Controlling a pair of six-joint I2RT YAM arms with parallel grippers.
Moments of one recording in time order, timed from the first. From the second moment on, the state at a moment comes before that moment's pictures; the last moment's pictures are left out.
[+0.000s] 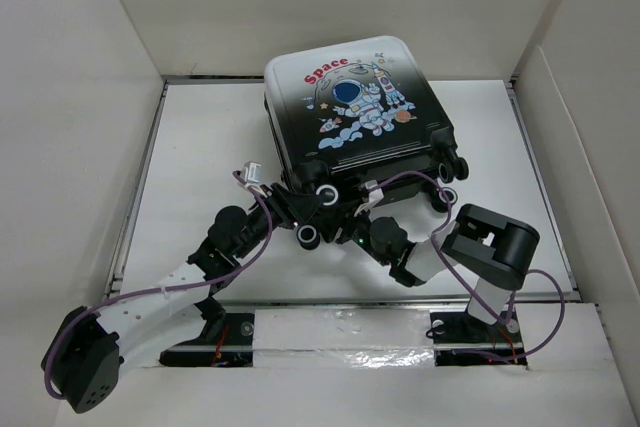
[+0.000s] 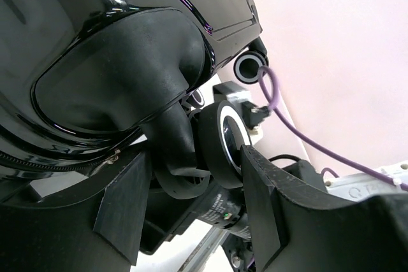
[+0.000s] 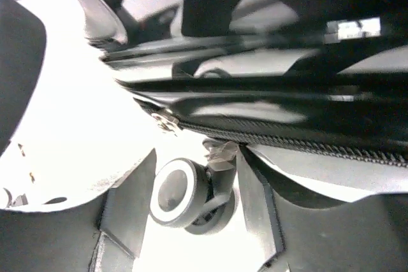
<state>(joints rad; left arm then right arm) -0.72 0.83 0.31 0.53 0.05 -0.91 0.99 1.74 0.44 1.24 0.27 0.57</state>
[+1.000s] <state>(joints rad) -0.72 0.83 0.30 0.55 0.04 -0.91 1.00 1.73 0.45 1.23 0.25 0.60</state>
